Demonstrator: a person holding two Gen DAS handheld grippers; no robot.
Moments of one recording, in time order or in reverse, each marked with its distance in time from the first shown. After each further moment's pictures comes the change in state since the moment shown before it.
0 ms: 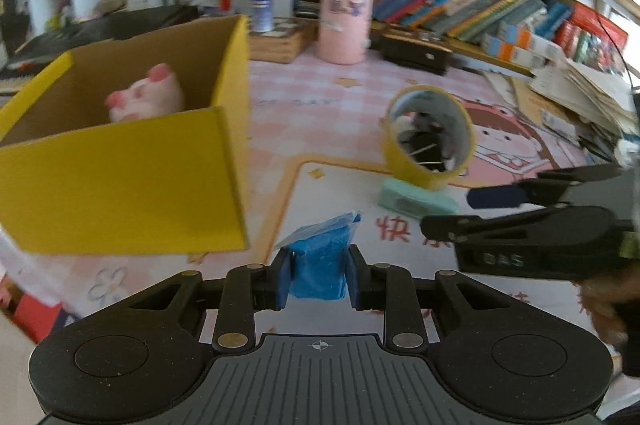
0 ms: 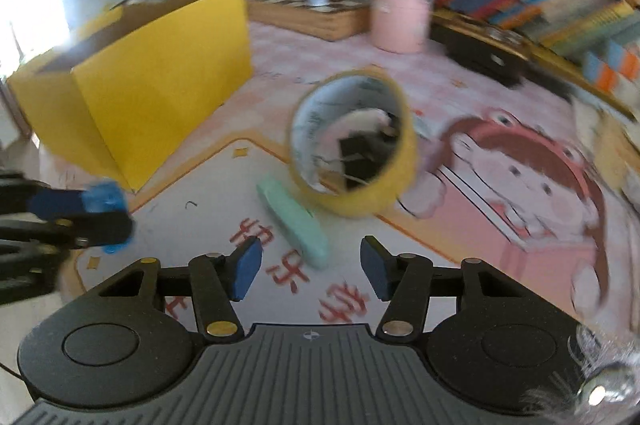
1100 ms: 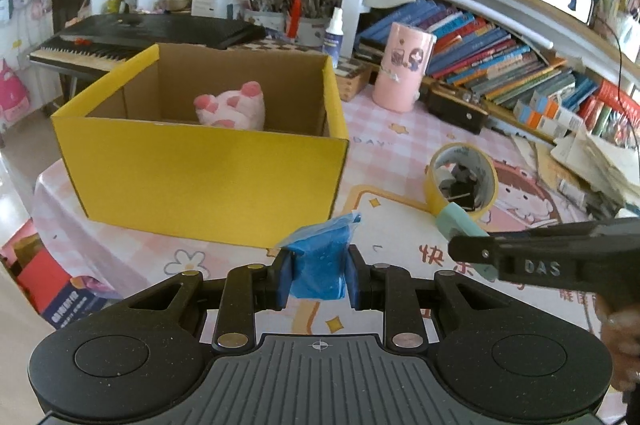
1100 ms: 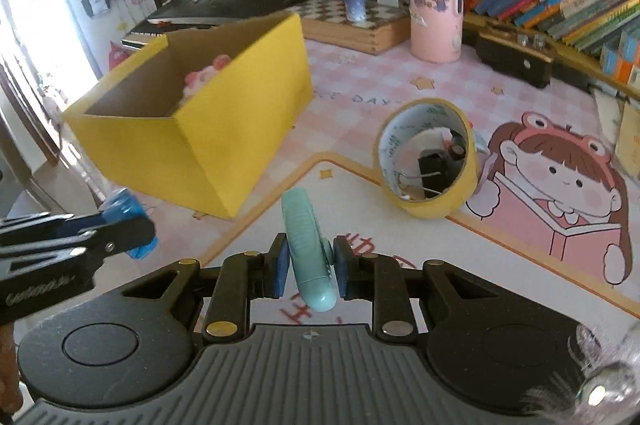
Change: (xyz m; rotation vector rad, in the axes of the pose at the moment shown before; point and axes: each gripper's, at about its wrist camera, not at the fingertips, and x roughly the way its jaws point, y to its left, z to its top) left arm -0.053 0.054 -0.012 -0.169 -0.109 0.021; right arm -0.047 0.053 0.020 0.101 0.001 0.074
